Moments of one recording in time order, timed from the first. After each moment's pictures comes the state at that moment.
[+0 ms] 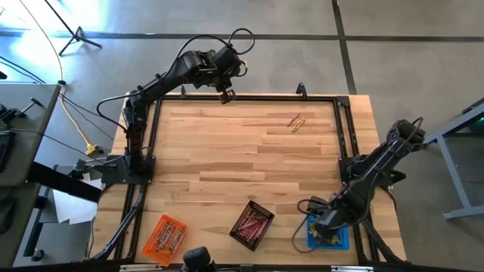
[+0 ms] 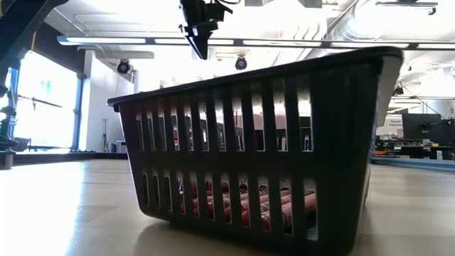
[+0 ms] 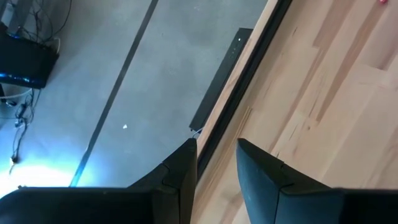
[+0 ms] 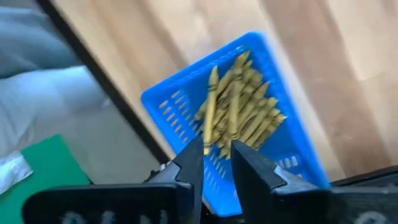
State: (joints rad) left arm 0.47 1.95 2.26 -1.34 -0.45 0.19; right arm 0.81 1.45 1.12 -0.98 -0.14 1.40
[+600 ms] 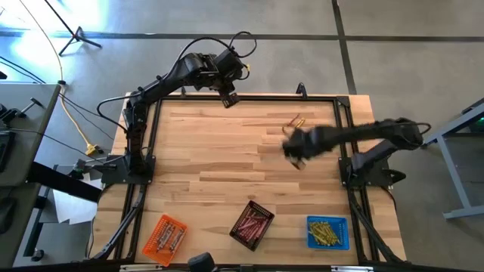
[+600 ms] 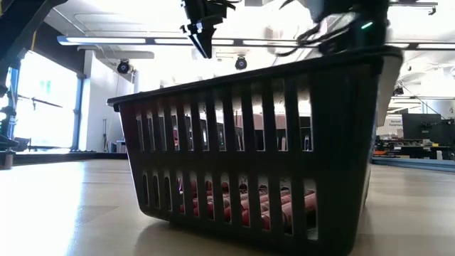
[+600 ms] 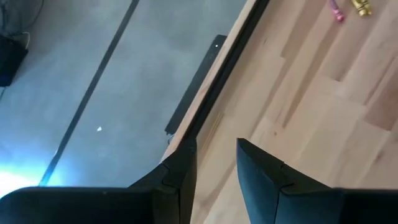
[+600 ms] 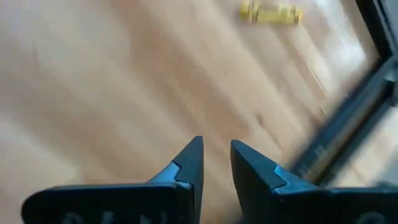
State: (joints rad) left arm 0.45 1.95 2.26 -1.34 -0.37 0.11; right arm 0.04 1.44 1.12 -1.32 0.36 0.77
